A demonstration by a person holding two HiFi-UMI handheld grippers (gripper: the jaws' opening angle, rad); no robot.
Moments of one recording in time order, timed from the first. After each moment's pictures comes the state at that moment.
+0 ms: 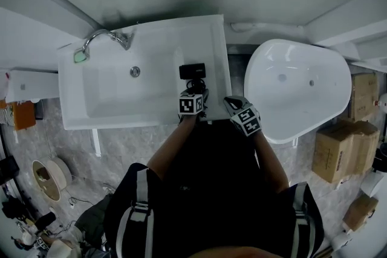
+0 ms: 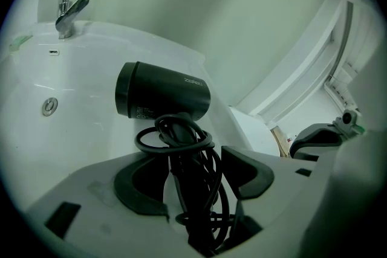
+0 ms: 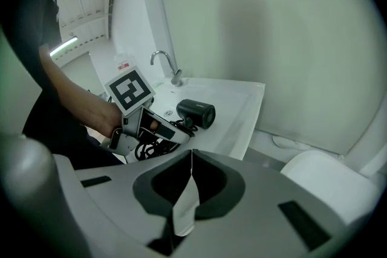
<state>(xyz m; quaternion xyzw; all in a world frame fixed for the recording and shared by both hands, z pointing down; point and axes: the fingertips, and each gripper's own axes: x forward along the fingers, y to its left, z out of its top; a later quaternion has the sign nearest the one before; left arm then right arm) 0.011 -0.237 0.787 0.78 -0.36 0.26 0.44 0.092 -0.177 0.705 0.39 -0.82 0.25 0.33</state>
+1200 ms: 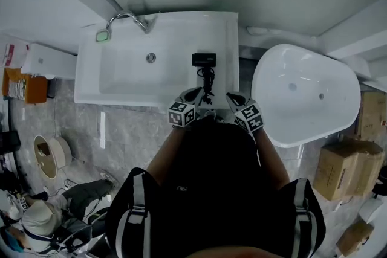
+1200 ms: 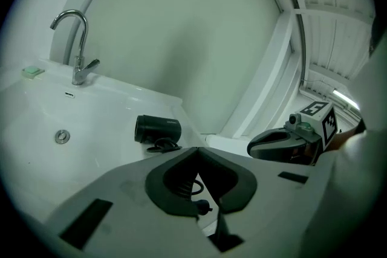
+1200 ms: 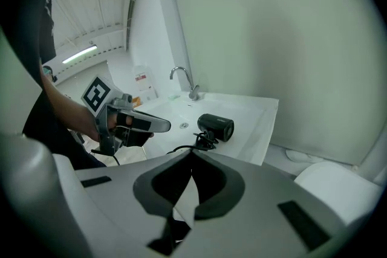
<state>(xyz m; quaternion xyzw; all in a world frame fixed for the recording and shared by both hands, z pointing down) -0.032 -0.181 0.685 0.86 -0.37 0.11 0.32 0.066 -0.148 0.670 0.35 -0.87 0.21 0.27</state>
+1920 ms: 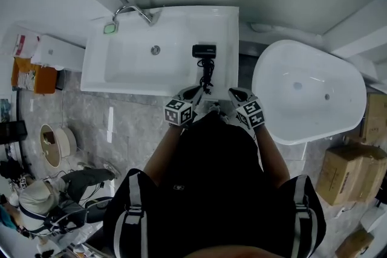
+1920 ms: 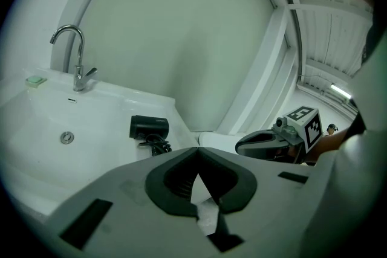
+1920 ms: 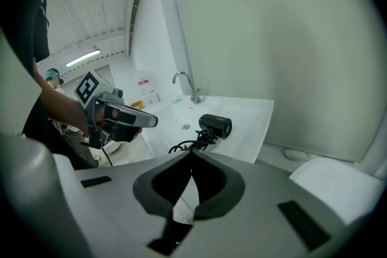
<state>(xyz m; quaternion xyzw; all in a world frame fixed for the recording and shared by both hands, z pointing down) -0.022 -0.136 0.655 0.87 -0.37 0.13 0.31 0.089 -0.122 0.663 0.35 -0.88 0.20 0.25</state>
